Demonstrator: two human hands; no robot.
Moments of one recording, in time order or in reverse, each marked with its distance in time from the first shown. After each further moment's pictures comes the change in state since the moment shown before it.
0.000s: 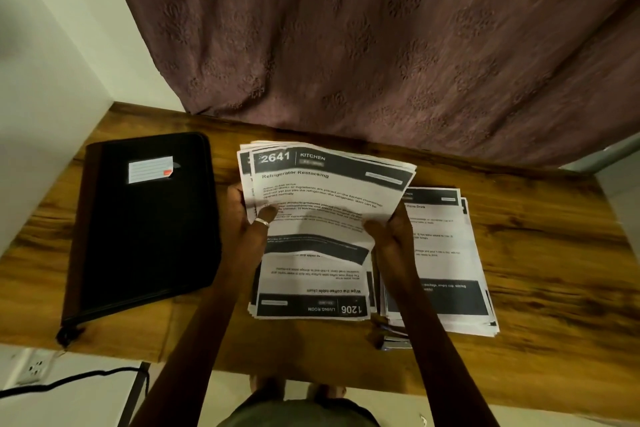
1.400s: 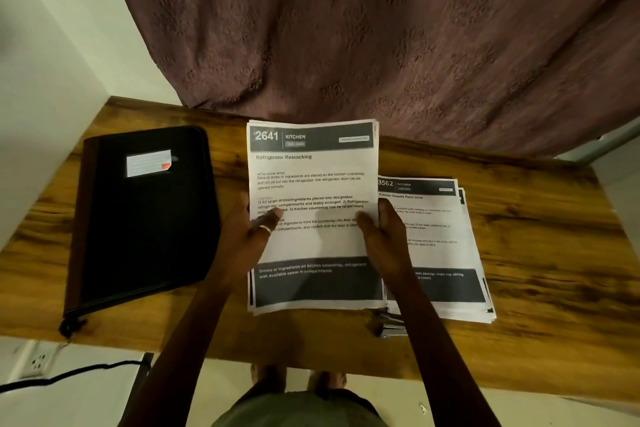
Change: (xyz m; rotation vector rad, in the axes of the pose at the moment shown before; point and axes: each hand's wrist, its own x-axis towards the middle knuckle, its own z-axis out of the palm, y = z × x) left_hand -0.003 -0.018 -0.015 0.174 -0.137 0.005; right_hand 0.000 0.011 0.002 -0.379 0.061 0.081
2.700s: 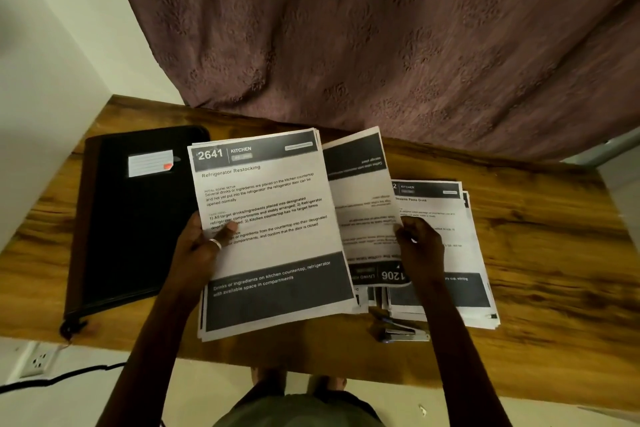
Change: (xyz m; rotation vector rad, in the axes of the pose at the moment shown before) left_hand -0.003 -0.040 -0.067 -0.058 0.076 -0.162; right_hand 0.016 0.046 -0.046 -0.232 0.148 0.021
